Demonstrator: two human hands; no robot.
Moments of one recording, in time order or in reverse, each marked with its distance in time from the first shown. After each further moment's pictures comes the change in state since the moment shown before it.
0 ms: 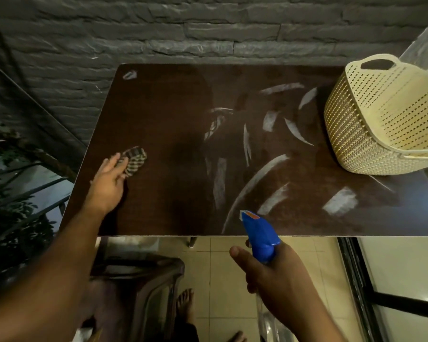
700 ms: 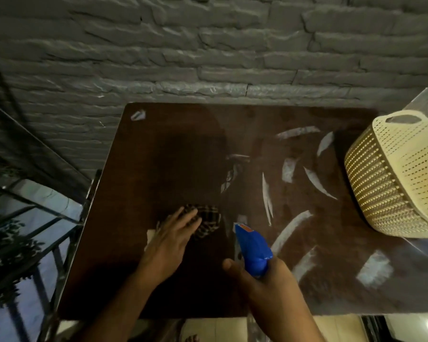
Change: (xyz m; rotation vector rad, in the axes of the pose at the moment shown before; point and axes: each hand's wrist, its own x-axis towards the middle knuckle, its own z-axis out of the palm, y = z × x) left_hand 0.003 0.092 0.032 0.065 -0.188 0.495; right_hand 0.093 -0.097 0.026 0.034 0.036 0.095
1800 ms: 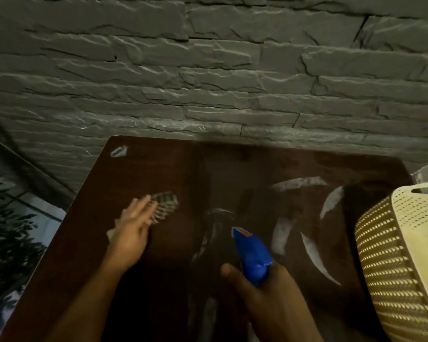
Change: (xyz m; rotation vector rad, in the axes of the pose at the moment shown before) left_hand 0.154 -0.067 -0.018 -0.111 0.233 -0.347; right_hand 0.132 -0.074 -0.099 -0.092 -0.143 -0.098
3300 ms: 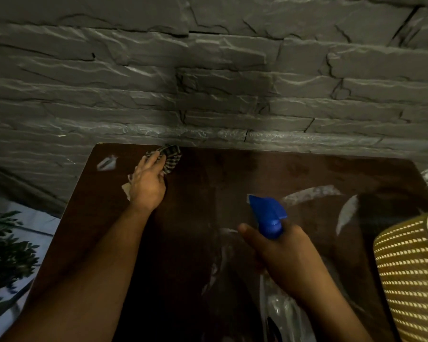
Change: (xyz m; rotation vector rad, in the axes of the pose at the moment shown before) left_hand 0.180 0.014 0.011 0.080 0.038 -0.070; right_hand 0.079 -0.070 -0.023 -0.021 0.154 0.084
